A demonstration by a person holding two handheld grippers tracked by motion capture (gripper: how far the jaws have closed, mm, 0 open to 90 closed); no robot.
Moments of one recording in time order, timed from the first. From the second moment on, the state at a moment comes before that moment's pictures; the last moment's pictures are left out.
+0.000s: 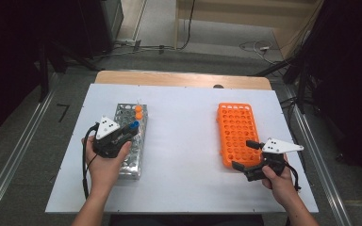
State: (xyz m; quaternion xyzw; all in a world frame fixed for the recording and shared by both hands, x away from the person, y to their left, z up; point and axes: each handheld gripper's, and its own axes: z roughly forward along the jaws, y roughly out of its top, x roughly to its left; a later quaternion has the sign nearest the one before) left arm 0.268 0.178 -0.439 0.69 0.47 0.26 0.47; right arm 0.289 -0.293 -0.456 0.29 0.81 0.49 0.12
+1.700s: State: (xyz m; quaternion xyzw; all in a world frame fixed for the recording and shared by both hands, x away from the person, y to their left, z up) left arm 0.232 0.203 -0.442 0.70 0.39 0.23 0.56; right arm 0.296 -0.308 -0.458 0.30 0.80 0.50 0.13
